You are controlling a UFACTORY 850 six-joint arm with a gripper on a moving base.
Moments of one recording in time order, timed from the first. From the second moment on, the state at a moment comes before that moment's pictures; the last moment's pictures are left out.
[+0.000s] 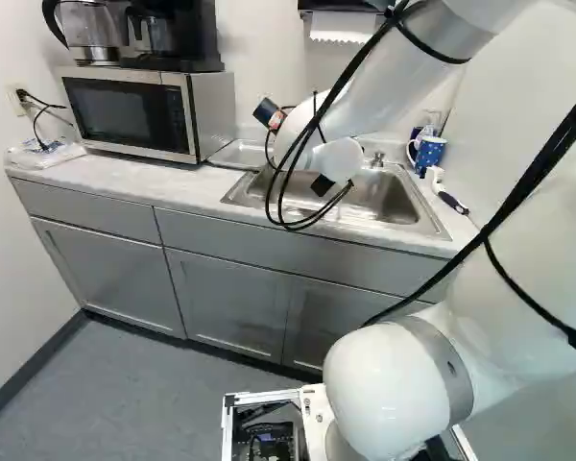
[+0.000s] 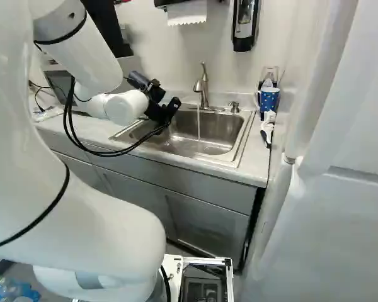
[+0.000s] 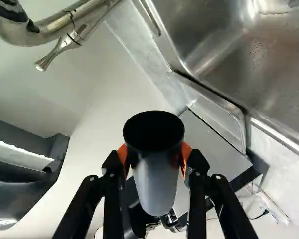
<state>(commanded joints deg) 9.3 10.6 -32.3 3.4 41.6 128.3</state>
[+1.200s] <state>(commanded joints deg) 9.3 10.6 -32.3 3.4 41.6 99.4</state>
